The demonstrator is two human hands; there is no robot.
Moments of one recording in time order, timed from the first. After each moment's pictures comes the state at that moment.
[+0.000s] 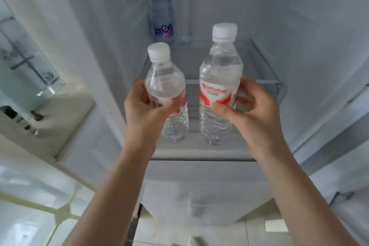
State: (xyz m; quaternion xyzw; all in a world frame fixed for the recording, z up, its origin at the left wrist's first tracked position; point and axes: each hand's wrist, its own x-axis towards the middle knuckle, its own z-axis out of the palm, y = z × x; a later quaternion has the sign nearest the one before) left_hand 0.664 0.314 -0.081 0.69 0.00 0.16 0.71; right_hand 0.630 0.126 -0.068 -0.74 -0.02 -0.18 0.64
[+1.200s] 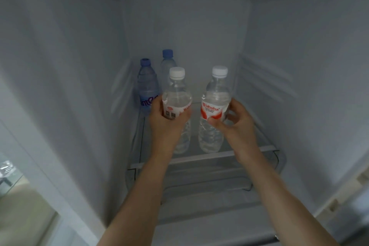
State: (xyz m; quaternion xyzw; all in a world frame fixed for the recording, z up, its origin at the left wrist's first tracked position) left_hand 0.847 0.262 -0.034 0.64 -0.09 0.16 0.74; right_hand 0.805 0.105 -0.047 -0.74 0.06 -0.29 0.60
